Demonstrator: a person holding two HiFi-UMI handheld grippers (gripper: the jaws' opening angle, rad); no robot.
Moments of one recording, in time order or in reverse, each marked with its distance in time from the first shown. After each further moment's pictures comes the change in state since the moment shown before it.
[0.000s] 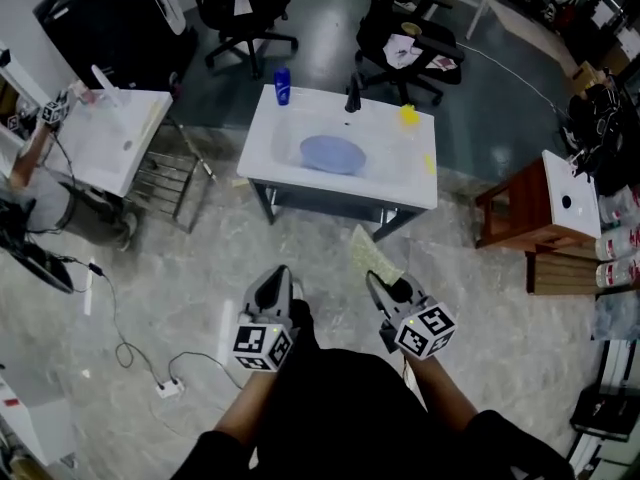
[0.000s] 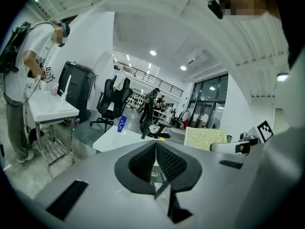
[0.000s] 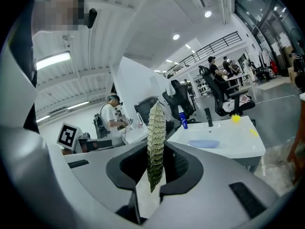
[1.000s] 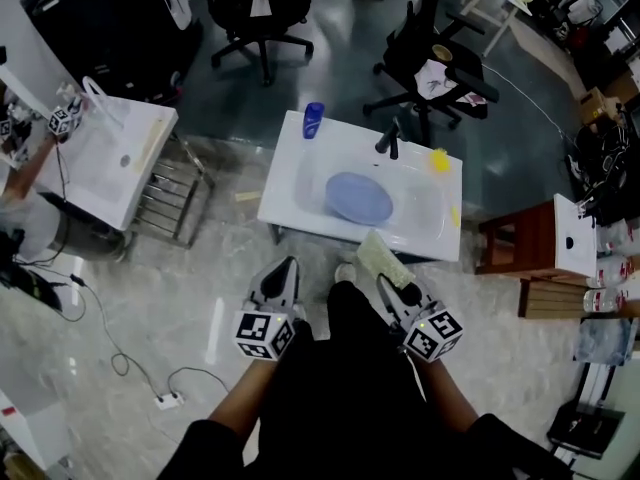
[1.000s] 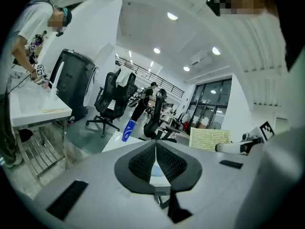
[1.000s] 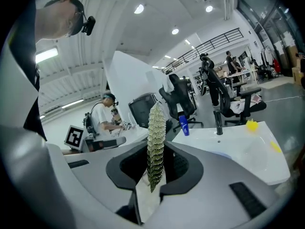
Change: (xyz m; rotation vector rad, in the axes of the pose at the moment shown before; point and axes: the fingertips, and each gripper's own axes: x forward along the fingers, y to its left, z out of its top) left arm 0.145 0.146 0.075 -0.058 0.010 -0.042; right arm 0.184 -0.045 0.066 0.002 0.048 -0.026
